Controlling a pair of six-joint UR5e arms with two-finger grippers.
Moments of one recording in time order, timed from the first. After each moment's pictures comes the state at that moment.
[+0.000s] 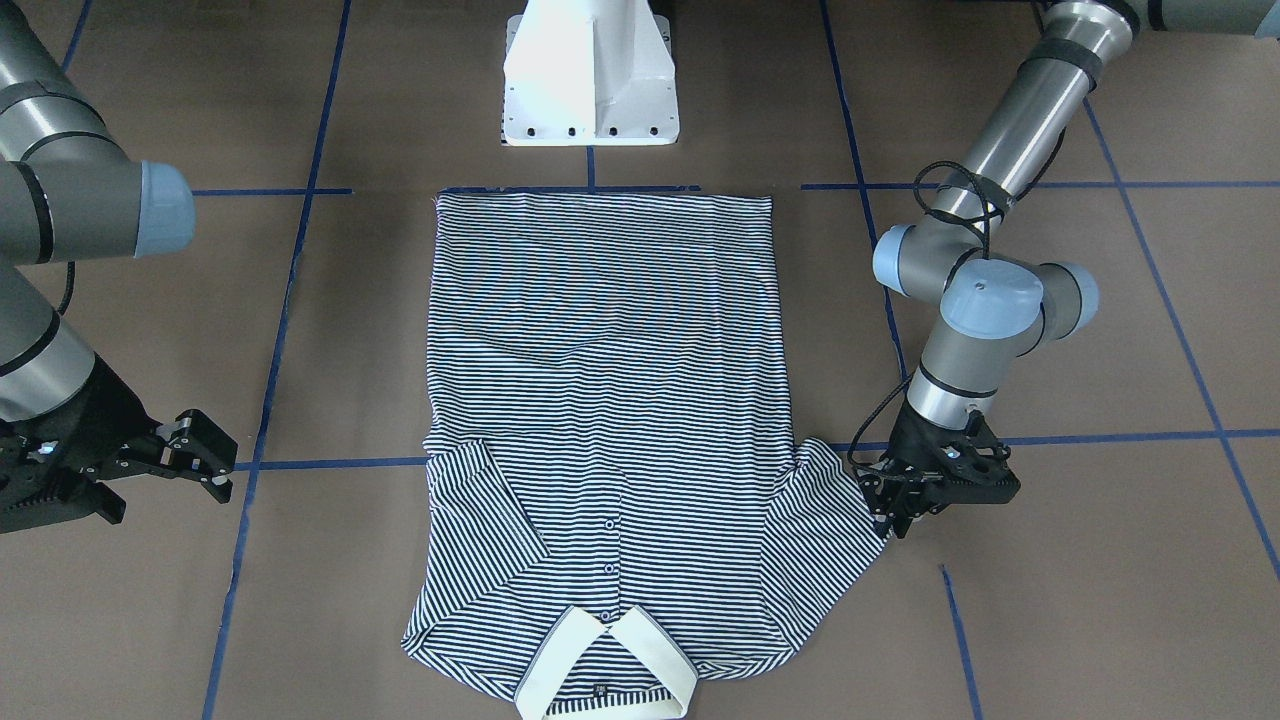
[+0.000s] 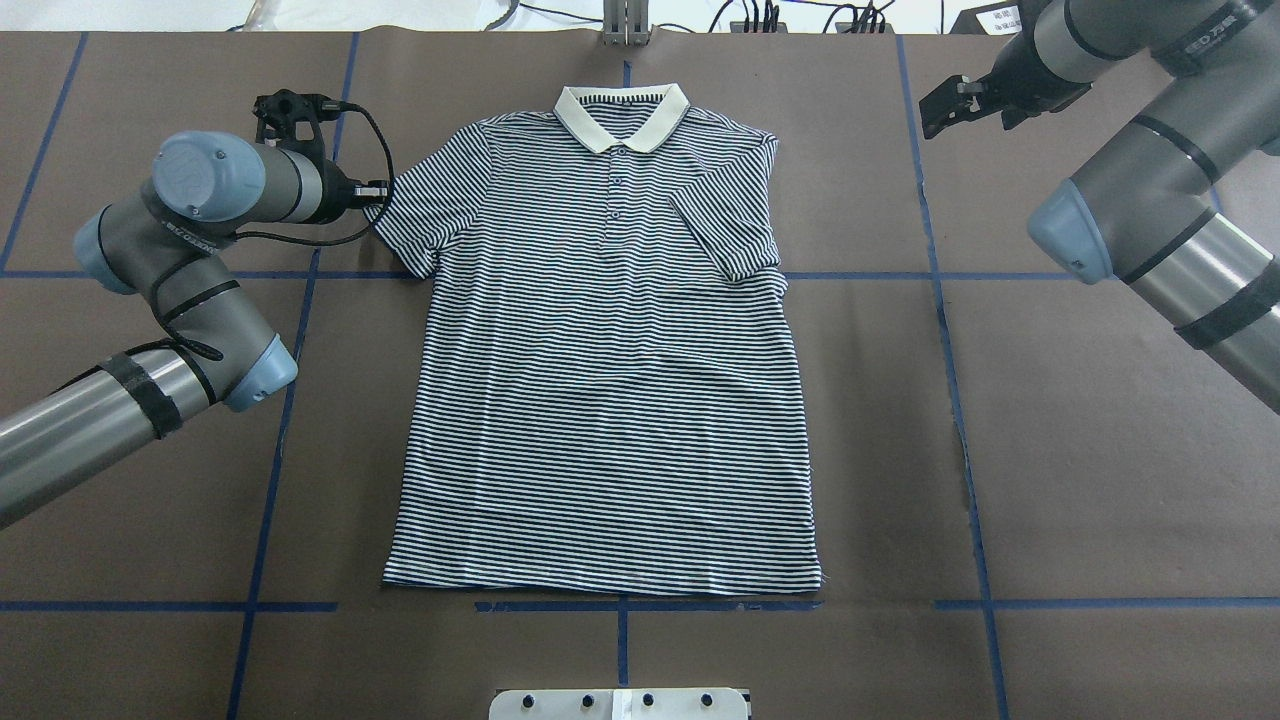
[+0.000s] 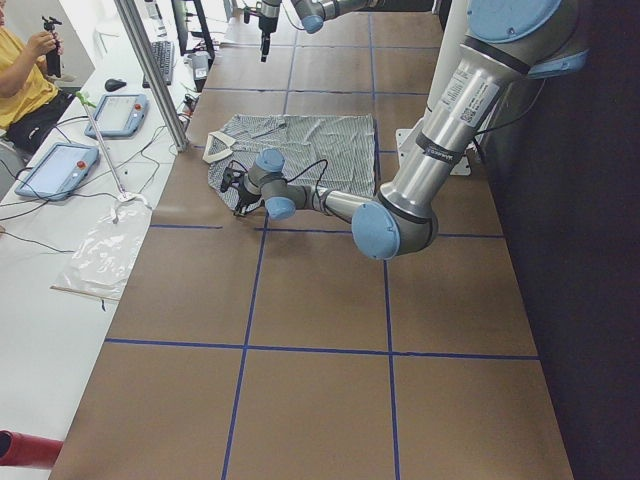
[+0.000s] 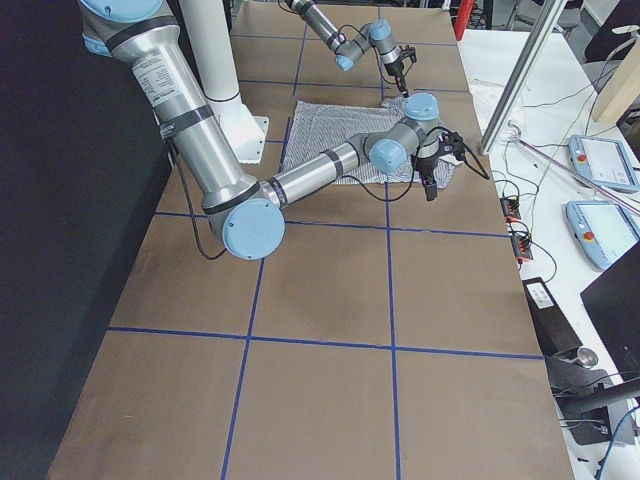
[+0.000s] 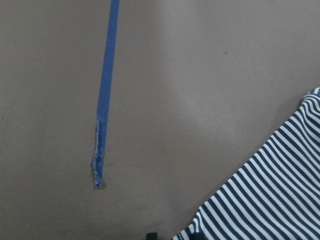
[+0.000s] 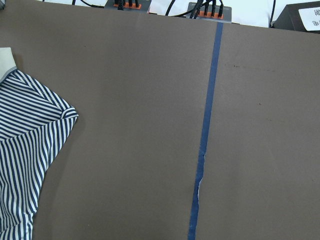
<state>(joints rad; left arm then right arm) -0.82 -2.13 -1.13 -2.46 -1.71 -1.06 1.06 -1.07 1.52 -1.27 2.07 0.68</state>
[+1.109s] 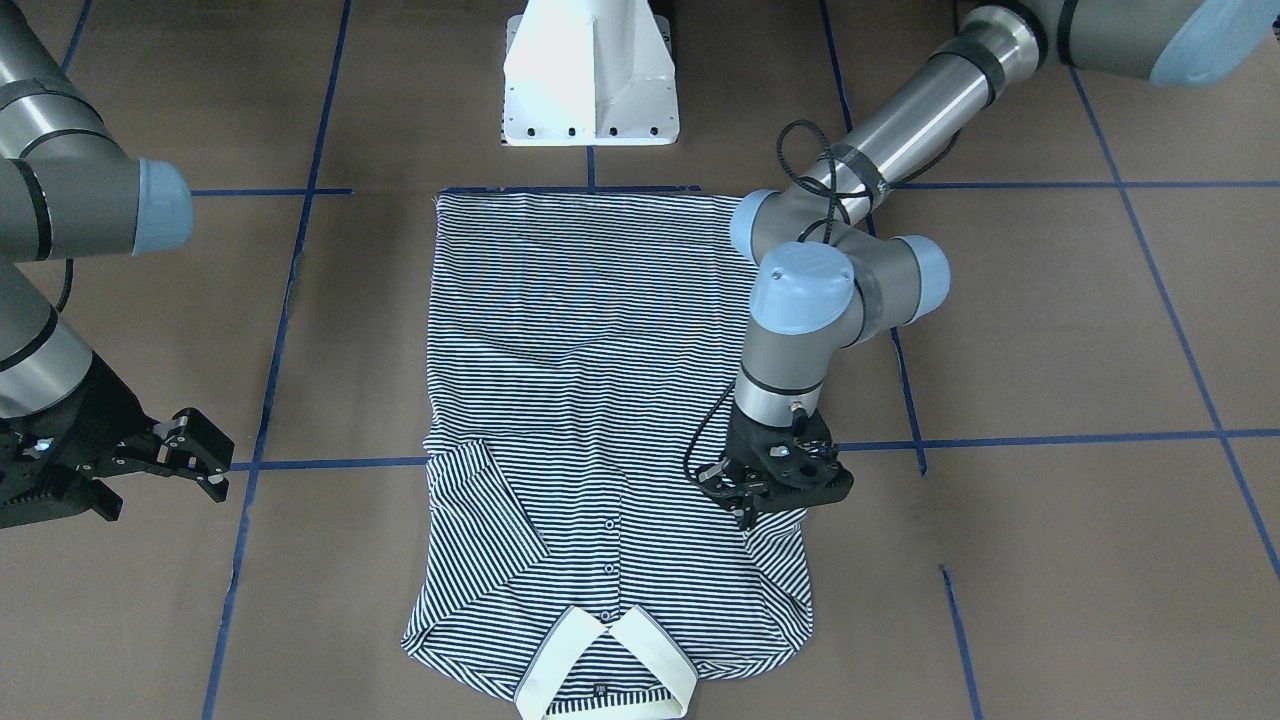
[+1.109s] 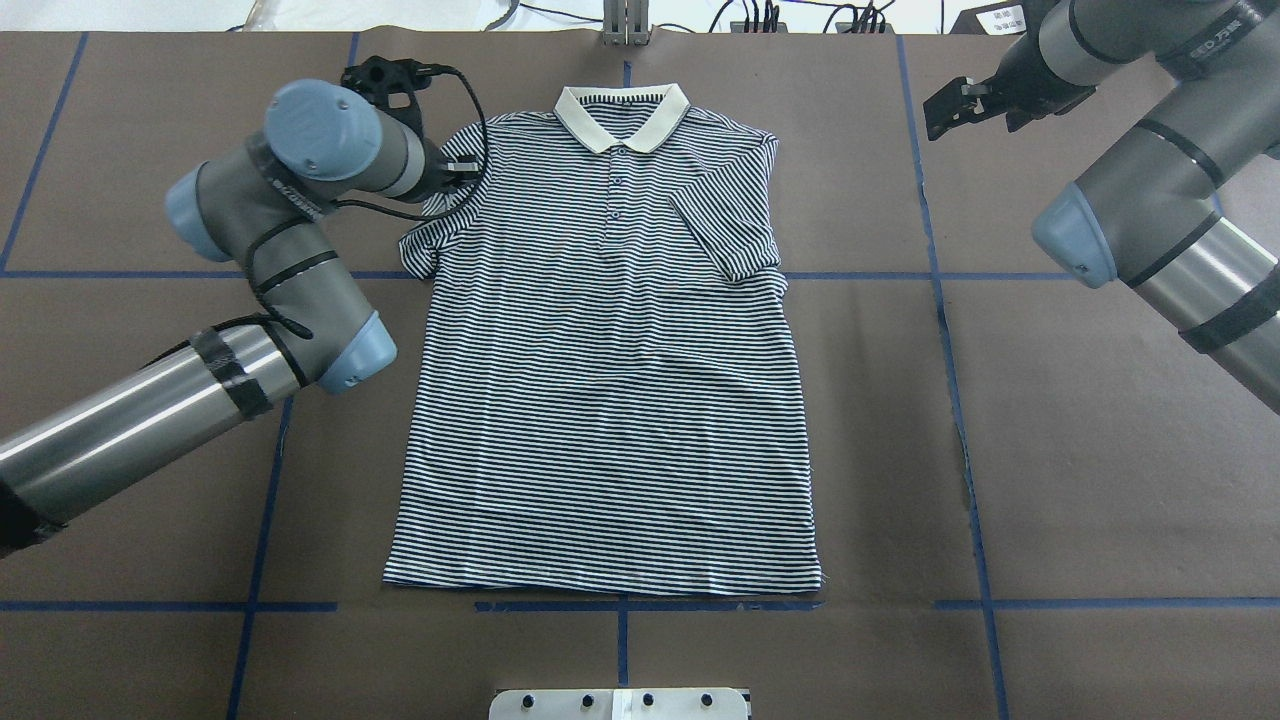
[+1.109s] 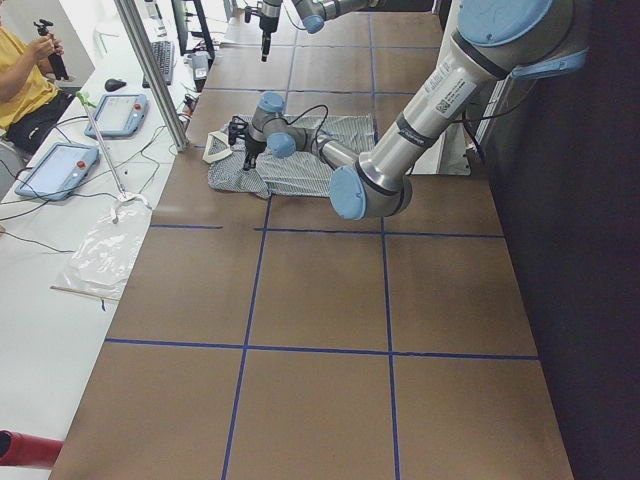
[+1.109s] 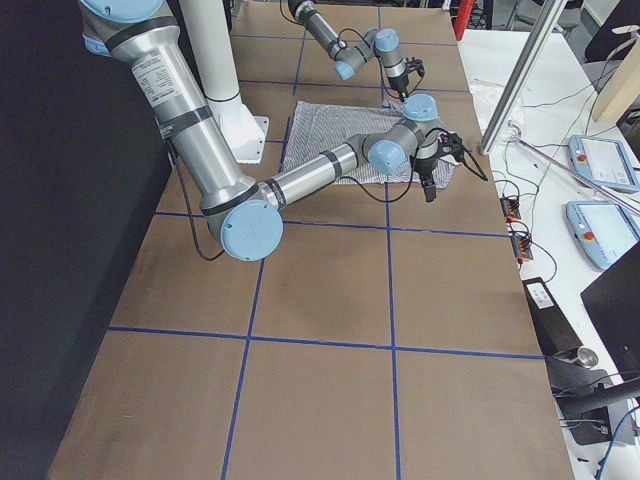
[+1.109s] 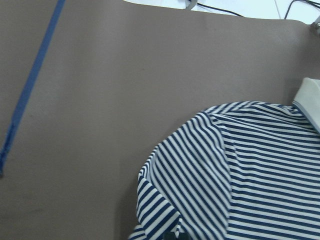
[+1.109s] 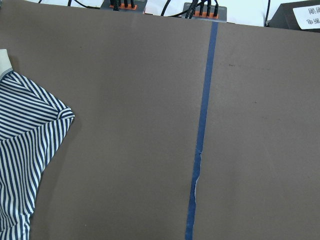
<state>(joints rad) -0.73 -2.43 -1.10 -2.08 -1.69 -1.26 1.06 -1.08 1.53 -1.27 2.07 0.70</state>
